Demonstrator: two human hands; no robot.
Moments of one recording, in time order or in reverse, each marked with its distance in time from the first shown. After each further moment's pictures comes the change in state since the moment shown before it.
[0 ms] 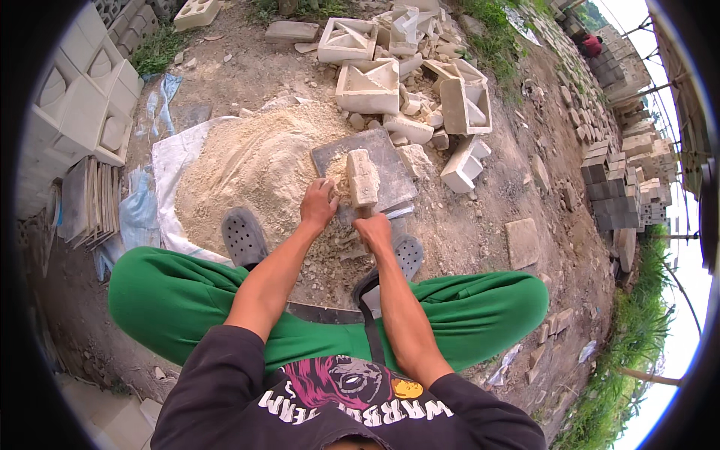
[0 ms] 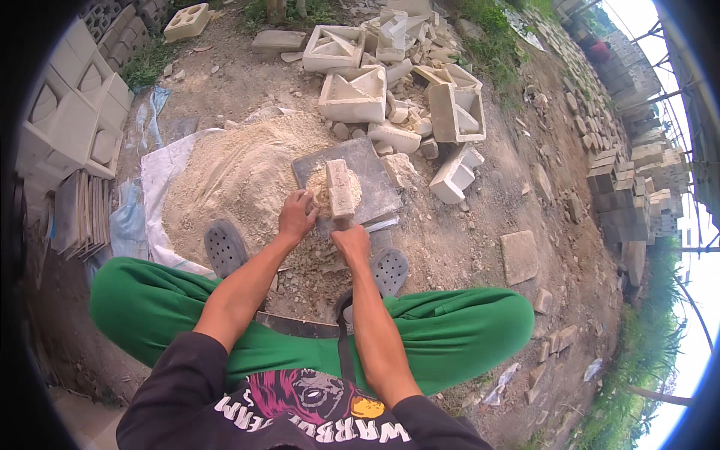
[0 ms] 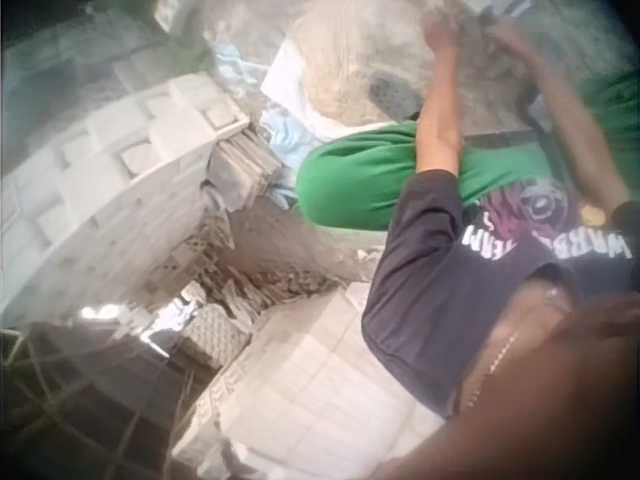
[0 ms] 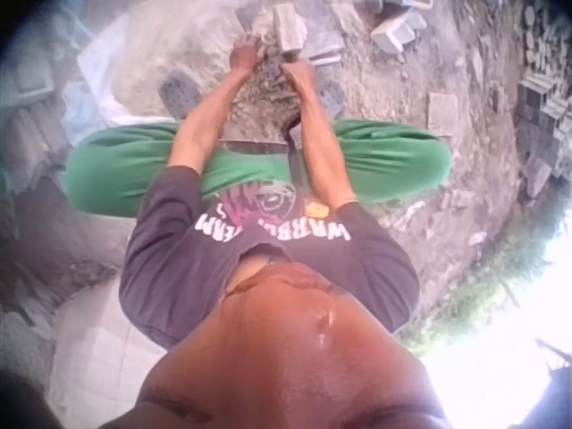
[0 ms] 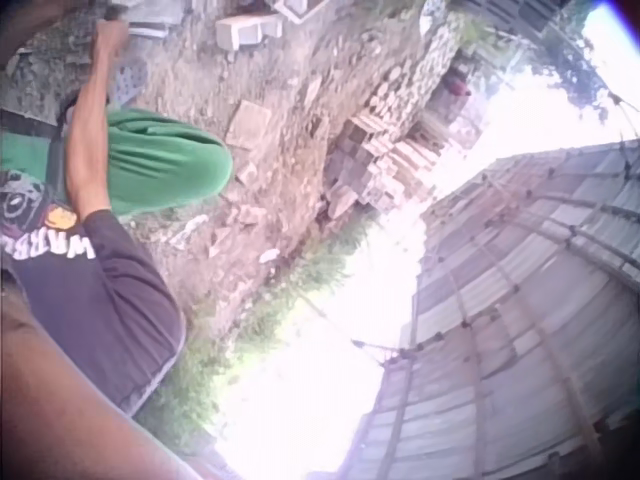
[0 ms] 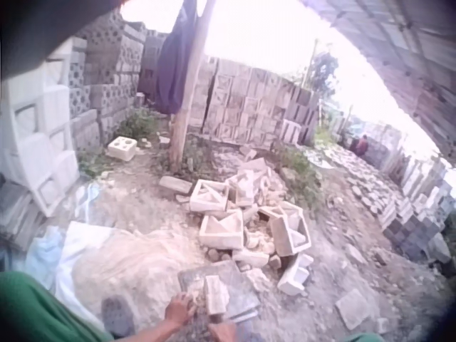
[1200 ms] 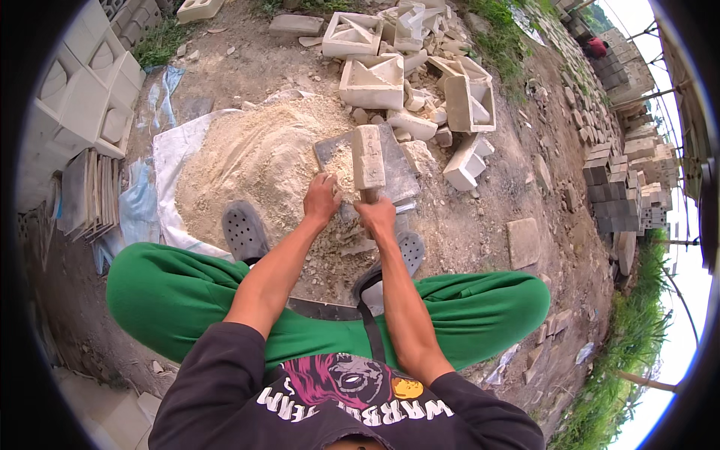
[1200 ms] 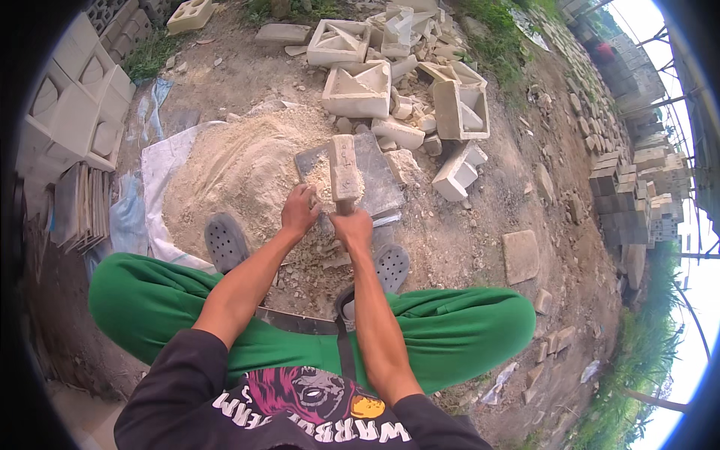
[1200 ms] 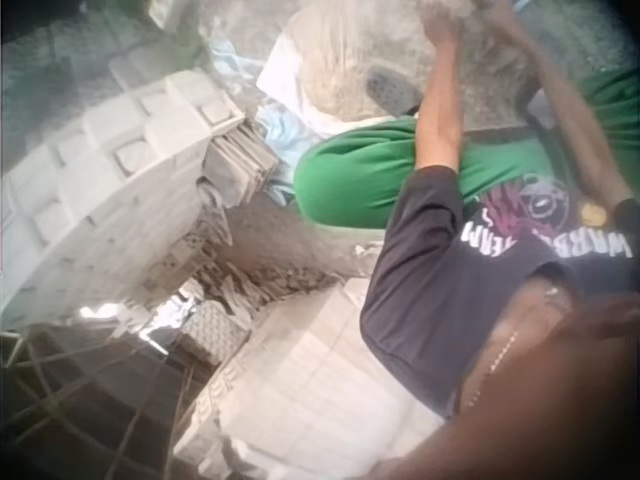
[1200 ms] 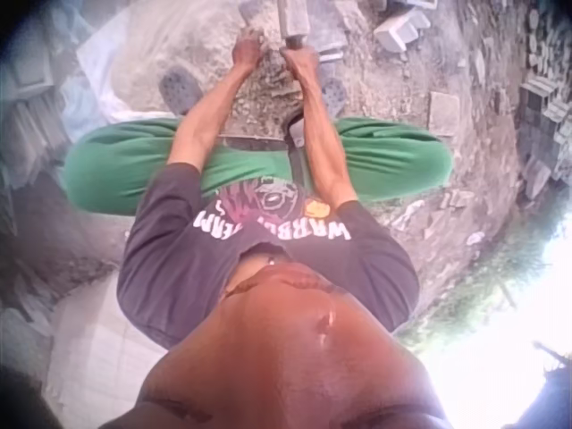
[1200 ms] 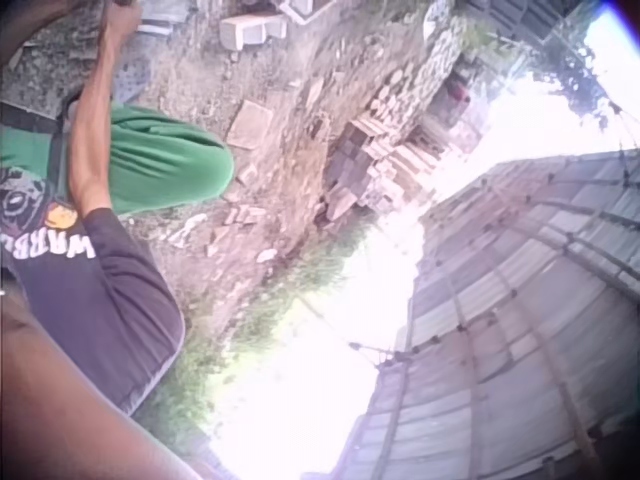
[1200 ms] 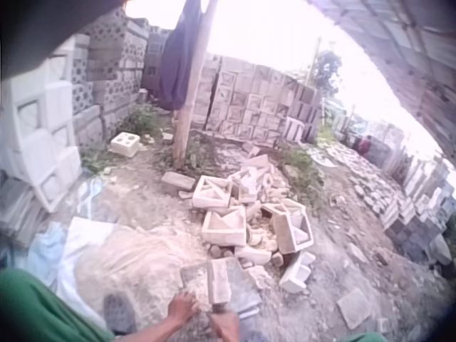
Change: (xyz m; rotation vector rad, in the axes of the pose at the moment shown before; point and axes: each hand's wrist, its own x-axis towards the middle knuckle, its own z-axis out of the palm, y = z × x) left_hand 0.000 0.010 -0.001 -0.032 -0.006 -0.051; right_hand -0.001 -0.021 -0.010 0.172 0.073 -0.108
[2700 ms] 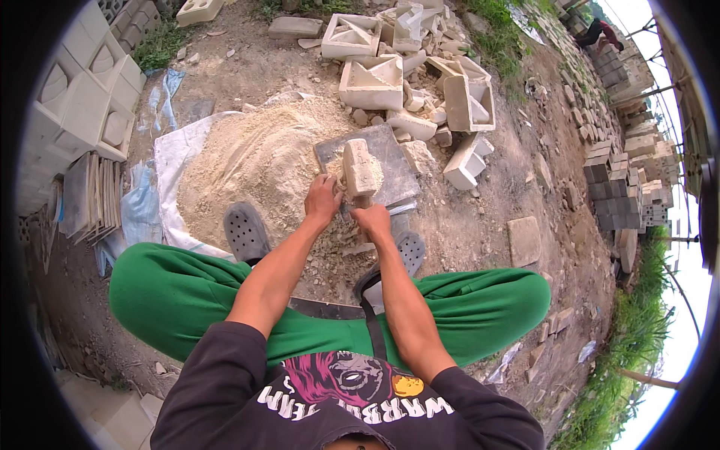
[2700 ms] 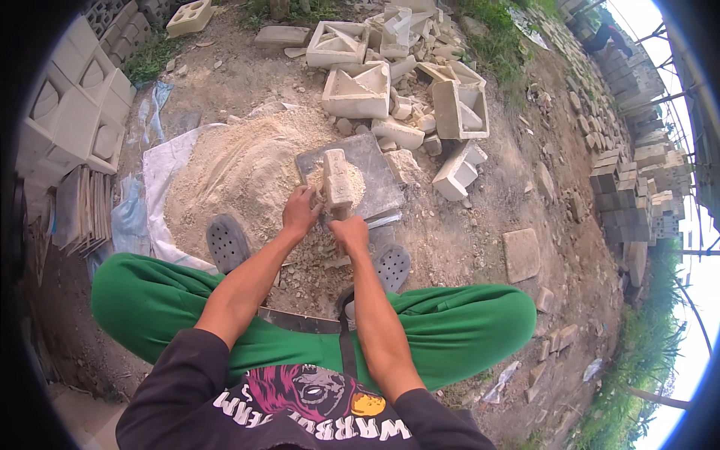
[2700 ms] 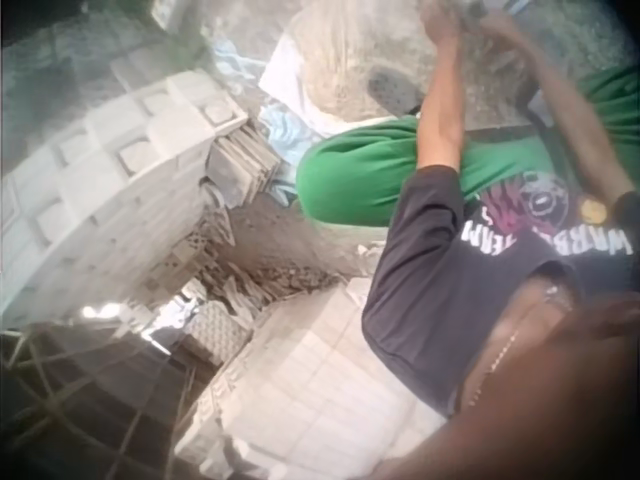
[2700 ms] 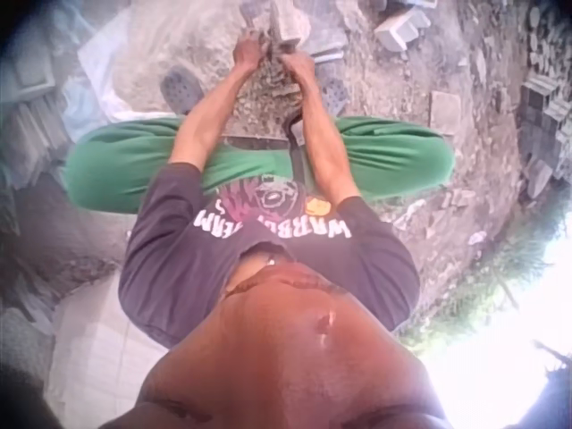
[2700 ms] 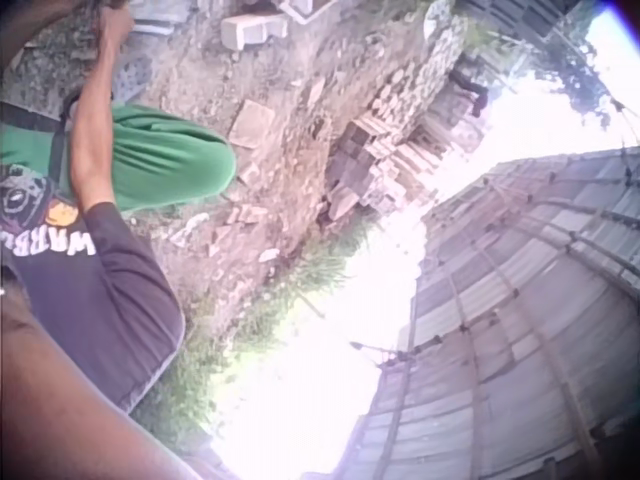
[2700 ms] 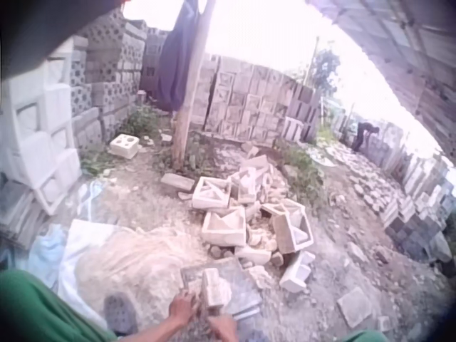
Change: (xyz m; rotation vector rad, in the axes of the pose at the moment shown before) left_hand 0.001 0.011 -0.009 -0.022 -0.062 -0.117; right_hand 0.003 0.014 0.008 -0.194 -0.103 0.016
